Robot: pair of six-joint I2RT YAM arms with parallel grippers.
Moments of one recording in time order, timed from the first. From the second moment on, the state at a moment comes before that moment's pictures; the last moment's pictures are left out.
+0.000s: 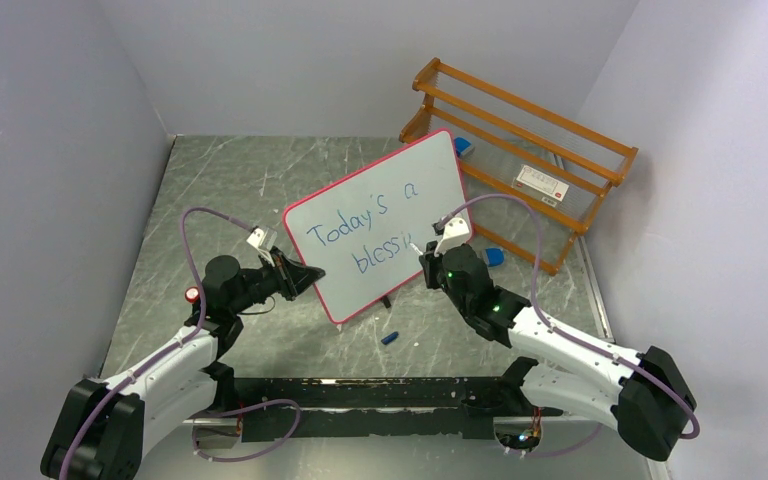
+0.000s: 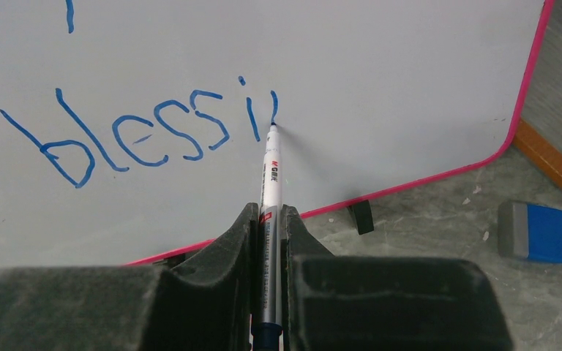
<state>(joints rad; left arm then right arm) -0.33 0.91 0.19 0.58 0.57 -0.51 0.79 0.99 0.50 0.08 0.39 0.23</state>
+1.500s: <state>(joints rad) -0.33 0.90 0.19 0.58 0.56 -0.52 0.73 1.03 0.53 0.14 0.40 0.21</state>
